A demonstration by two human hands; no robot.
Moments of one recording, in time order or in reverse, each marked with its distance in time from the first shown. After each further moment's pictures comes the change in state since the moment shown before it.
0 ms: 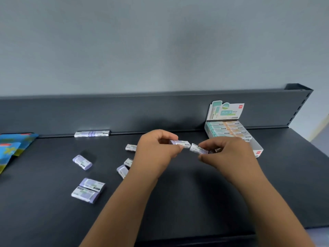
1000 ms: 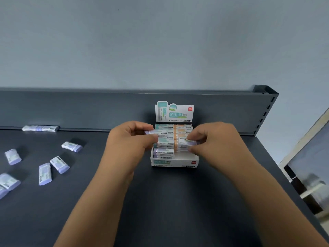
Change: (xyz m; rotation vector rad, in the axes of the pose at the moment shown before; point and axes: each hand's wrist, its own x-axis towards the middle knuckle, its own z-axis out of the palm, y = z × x) left_hand 0.000 0.030 0.156 -0.105 0.261 -0.023; right_hand 0.091 0.095 -0.131 -0.294 -0.140 -0.324
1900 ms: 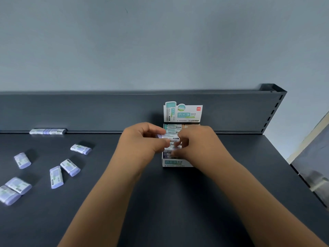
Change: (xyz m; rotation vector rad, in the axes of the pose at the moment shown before) left_hand 0.009 -0.002 -0.015 0.114 -0.139 0.039; right_hand 0.019 -0.033 0.048 -0.164 -0.068 -0.132
